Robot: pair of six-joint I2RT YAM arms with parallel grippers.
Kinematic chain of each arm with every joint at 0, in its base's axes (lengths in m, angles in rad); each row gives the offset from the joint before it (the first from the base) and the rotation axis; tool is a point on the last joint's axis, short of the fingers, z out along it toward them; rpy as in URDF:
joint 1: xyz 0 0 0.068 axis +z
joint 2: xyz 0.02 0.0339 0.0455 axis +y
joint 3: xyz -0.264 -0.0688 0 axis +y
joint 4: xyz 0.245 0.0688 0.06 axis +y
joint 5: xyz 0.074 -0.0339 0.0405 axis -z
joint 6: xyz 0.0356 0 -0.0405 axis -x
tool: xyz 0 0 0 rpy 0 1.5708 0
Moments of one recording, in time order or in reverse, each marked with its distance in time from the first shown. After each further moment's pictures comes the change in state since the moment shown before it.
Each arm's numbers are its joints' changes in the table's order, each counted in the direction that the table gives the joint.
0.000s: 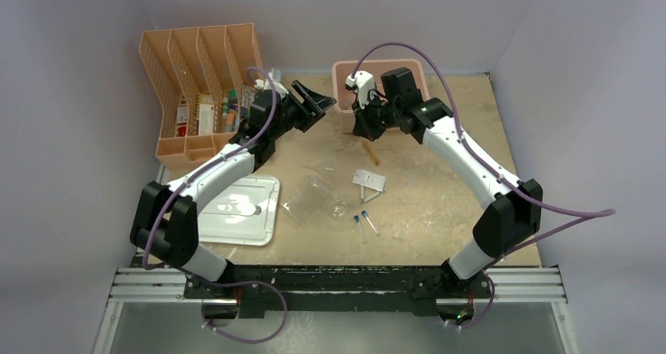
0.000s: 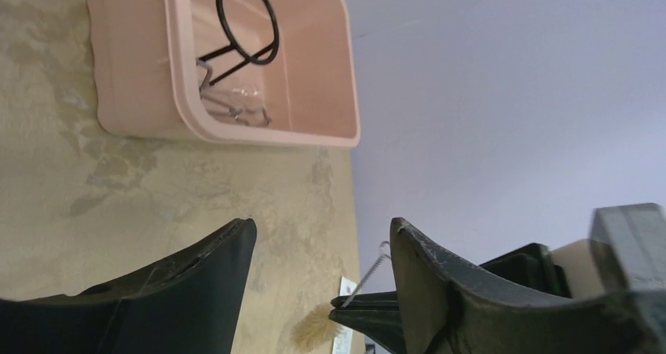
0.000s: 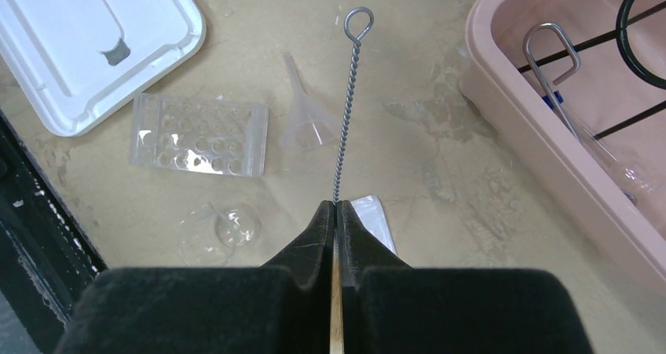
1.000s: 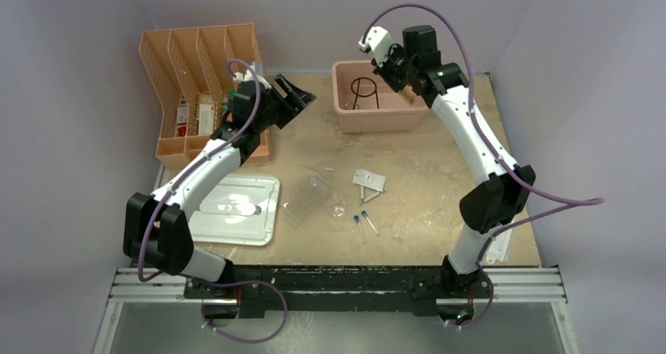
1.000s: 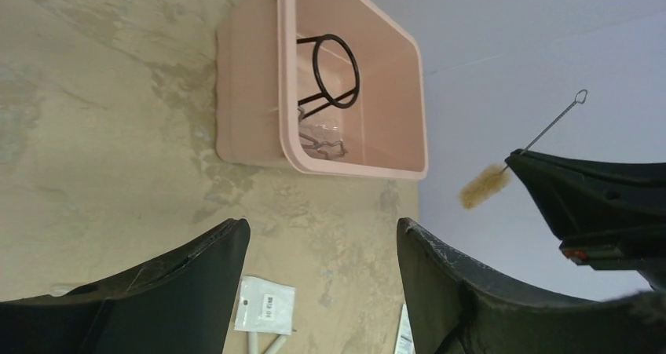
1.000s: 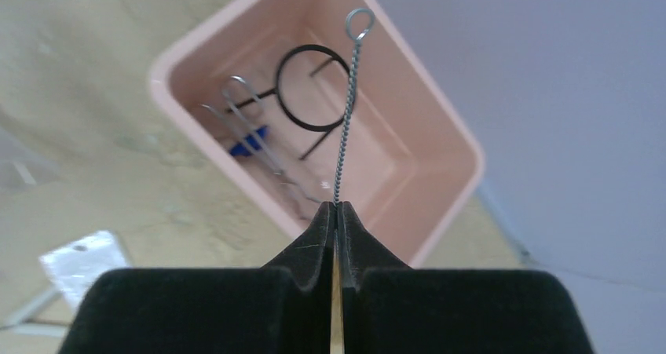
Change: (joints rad) left arm 0.082 -0.072 -0.066 0.231 -0.085 -0.150; right arm -0.121 0.170 -0.381 0.054 0.238 0.343
